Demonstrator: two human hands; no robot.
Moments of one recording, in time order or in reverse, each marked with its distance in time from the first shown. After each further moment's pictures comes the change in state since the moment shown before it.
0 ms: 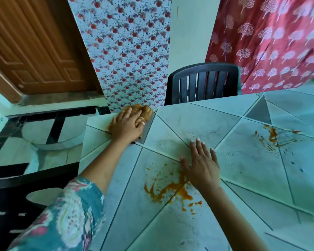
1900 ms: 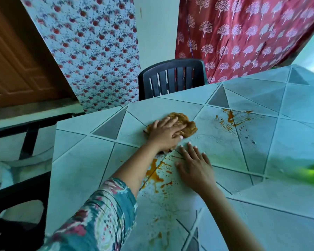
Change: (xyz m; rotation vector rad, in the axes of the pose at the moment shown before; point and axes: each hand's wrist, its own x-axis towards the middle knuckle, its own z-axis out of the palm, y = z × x) left_hand -0.062 0.177 0.037 -0.008 -0.225 0.594; right_hand -0.058 0.067 0.002 0.059 -0.071 0.047
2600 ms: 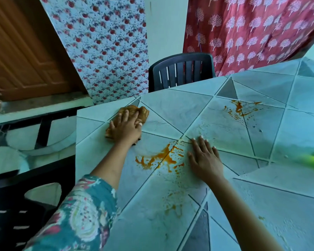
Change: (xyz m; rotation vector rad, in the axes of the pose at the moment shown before) left_hand -0.093 -0.107 -0.013 -0.041 0.159 -0.596; right_hand -0.022 -0.009 0.013 0.036 0.047 0.052
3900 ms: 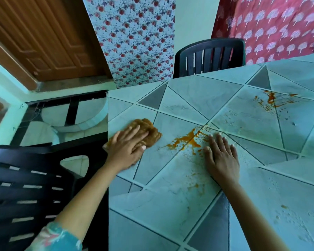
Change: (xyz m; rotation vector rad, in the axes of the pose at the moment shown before) left_hand -0.133 -0.108 -0.006 -0.001 0.026 0.301; right_hand -0.041 -0.023 0.029 0.093 0.167 0.008
